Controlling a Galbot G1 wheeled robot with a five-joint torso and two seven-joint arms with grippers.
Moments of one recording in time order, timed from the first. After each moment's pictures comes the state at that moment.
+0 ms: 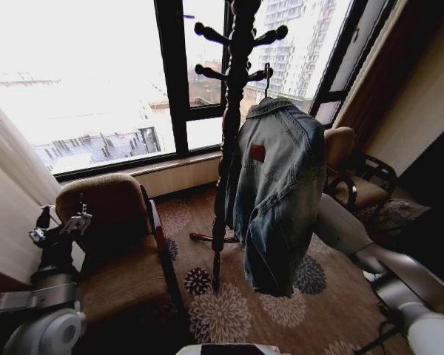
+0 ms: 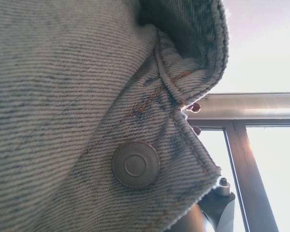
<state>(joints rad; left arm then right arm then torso) 1.68 -1.40 -0.99 -2.42 -0.67 -0.11 -0.08 -0.22 0.91 -0.23 1.37 0.95 0.66 -0.14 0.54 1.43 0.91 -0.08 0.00</state>
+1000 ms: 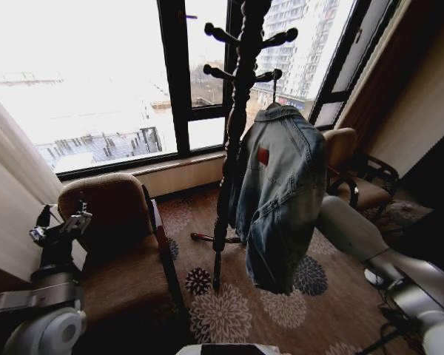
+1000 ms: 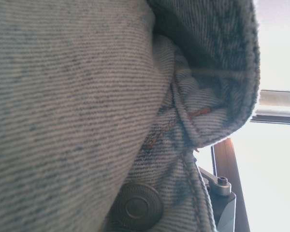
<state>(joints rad) 1.67 -1.39 -0.99 -2.41 -0.68 -0.11 -0.08 -0.24 0.82 -0.23 1.42 0.90 0.62 -0.02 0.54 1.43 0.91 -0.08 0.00</state>
